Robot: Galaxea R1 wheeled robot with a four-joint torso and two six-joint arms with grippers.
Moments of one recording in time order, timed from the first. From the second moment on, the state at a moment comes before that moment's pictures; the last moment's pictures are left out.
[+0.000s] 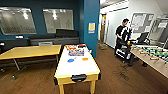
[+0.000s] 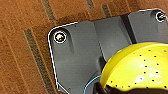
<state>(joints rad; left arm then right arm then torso) 1.39 3.11 -2.90 0.14 0.13 -0.08 -1.52 2.85 -2.61 -0.36 0.12 0.53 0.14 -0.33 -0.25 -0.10</state>
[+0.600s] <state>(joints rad) 1.40 3.12 -2.90 0.14 0.13 -0.08 -1.52 2.86 -2.62 -0.37 0.11 0.53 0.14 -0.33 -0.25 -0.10</state>
